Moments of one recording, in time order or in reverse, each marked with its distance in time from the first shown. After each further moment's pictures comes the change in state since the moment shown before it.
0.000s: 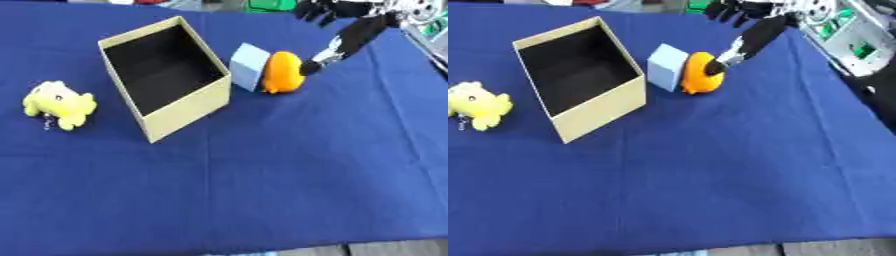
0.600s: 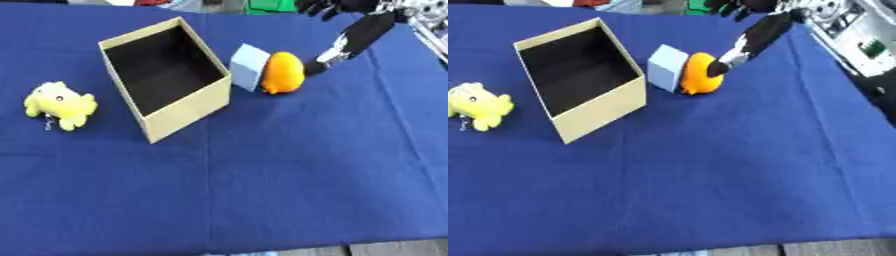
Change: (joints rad) left arm 0.006 0.009 0.000 0.000 -0.005 0.003 -0.005; right arm 0.024 -0.078 -0.035 -0.101 -0.041 -0.004 0.055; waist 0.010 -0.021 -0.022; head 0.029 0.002
